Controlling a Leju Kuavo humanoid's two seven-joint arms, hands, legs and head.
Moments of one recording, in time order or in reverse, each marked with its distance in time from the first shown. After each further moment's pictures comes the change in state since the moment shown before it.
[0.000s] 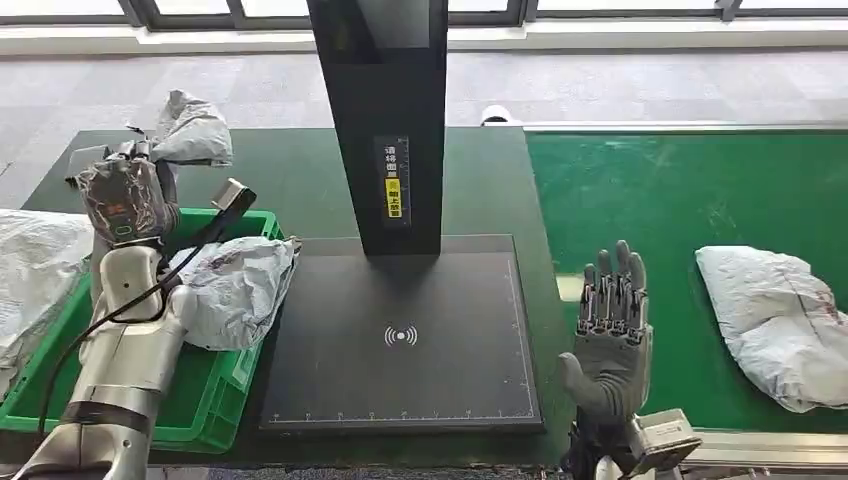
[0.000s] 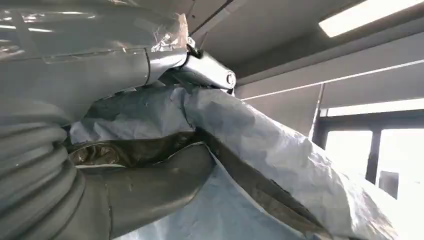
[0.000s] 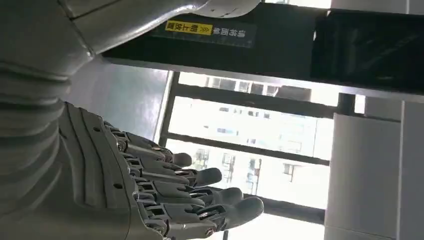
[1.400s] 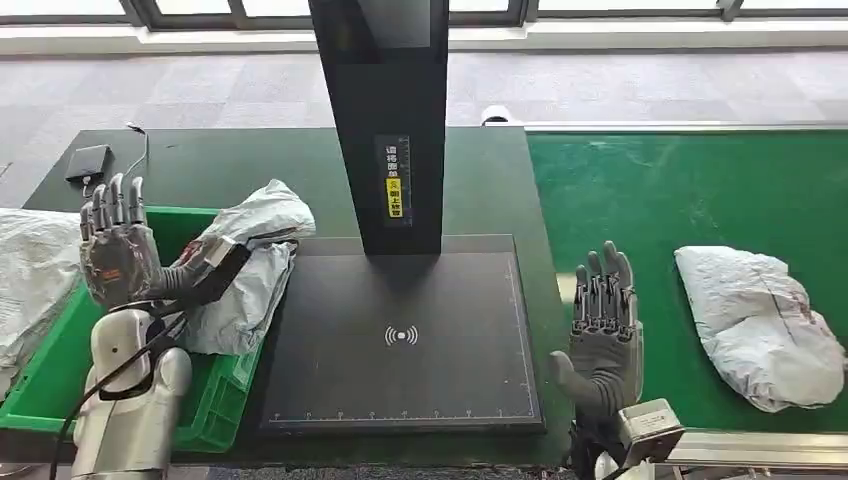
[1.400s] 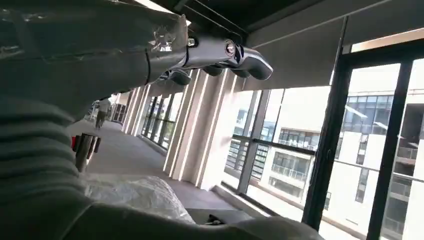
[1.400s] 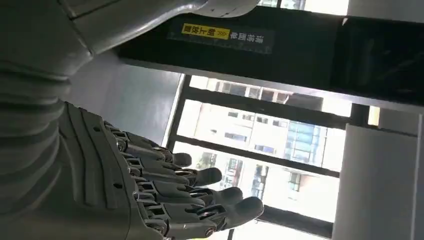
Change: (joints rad) left arm 0.299 -0.088 0.115 -0.328 0.094 -0.232 -0.064; right arm -0.015 0.002 -0.036 0.042 0.040 0.039 0.000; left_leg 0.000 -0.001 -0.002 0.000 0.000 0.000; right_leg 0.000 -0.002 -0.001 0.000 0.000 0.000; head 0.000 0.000
